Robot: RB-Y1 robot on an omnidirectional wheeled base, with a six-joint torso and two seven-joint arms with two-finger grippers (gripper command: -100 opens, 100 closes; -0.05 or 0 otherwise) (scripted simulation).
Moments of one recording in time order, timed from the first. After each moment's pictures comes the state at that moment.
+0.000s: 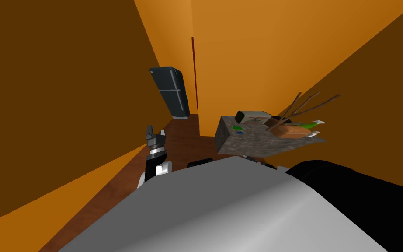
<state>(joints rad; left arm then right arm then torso) 0.51 -0.04 -0.03 -2.21 -0.09 -0.35 0.17 0.77 -0.97 0.13 -1.35 0.50 -0.57 0.44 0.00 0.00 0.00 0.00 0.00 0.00</state>
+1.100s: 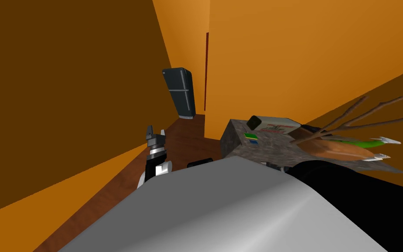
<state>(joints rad) 0.51 -0.04 -0.03 -2.21 -0.09 -0.35 0.17 0.79 -1.22 0.20 -1.08 0.66 -0.66 0.60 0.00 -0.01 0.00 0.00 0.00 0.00</state>
